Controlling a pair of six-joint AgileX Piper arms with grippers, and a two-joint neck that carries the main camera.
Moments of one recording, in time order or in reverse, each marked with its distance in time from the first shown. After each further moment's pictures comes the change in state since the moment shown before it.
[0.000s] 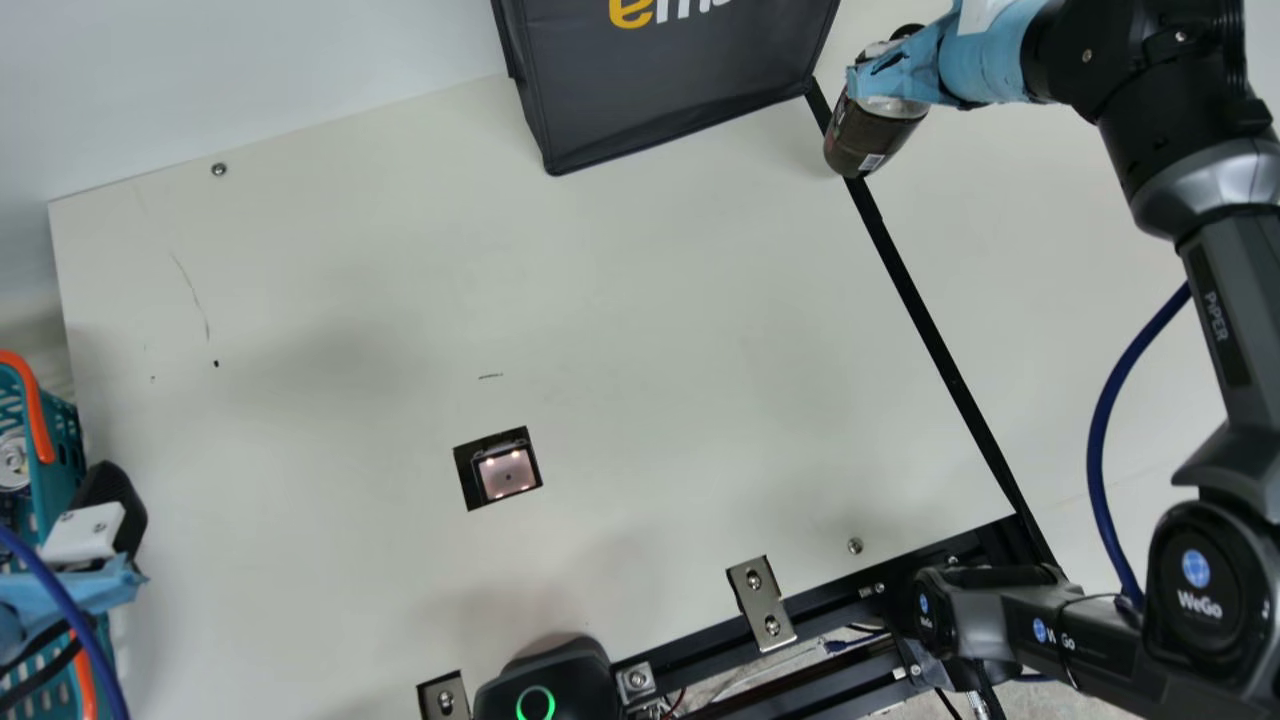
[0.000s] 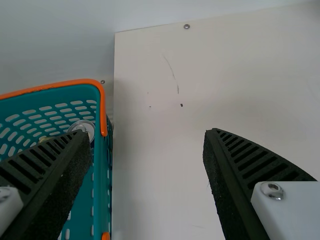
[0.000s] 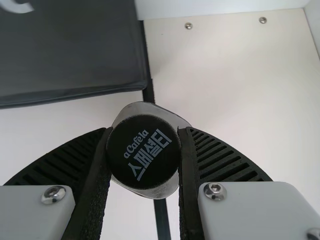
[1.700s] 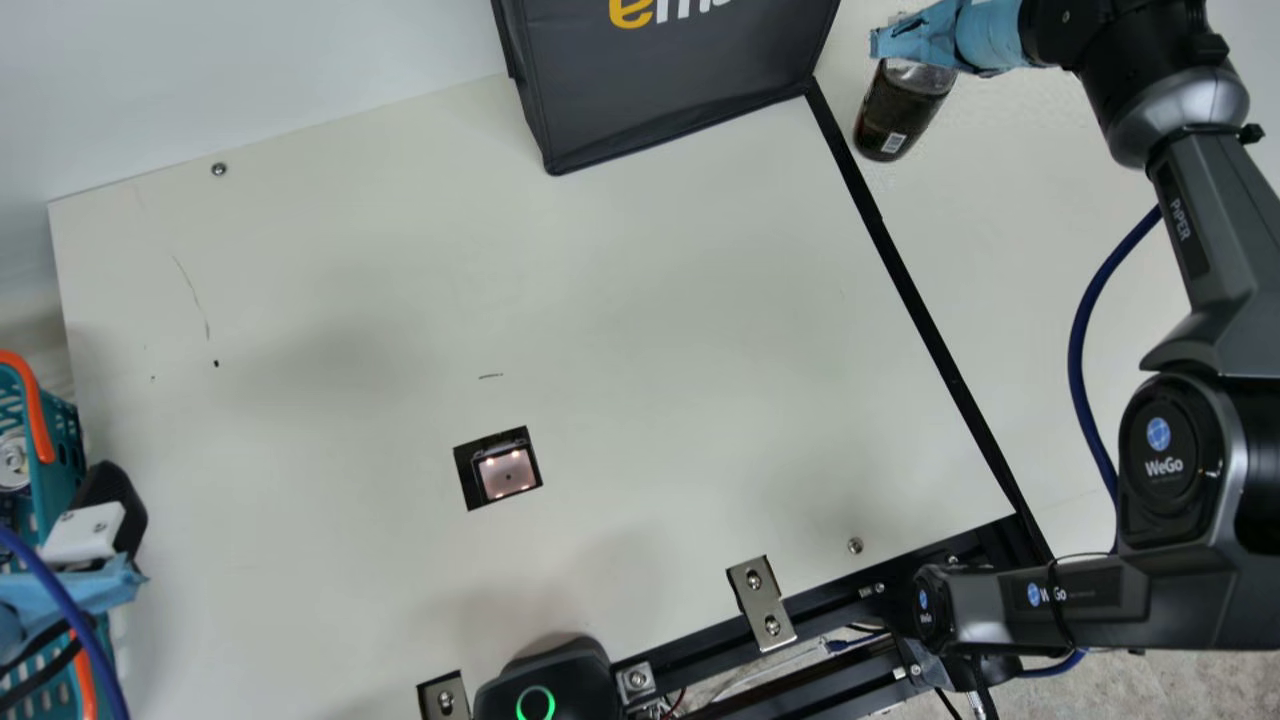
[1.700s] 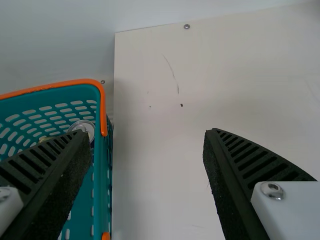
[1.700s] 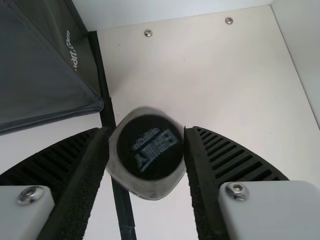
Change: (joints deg) left arm 0.0 0.0 0.0 0.0 0.0 0.0; right arm -2.5 9.0 -4.1 -4.7 -5.4 4.6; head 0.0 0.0
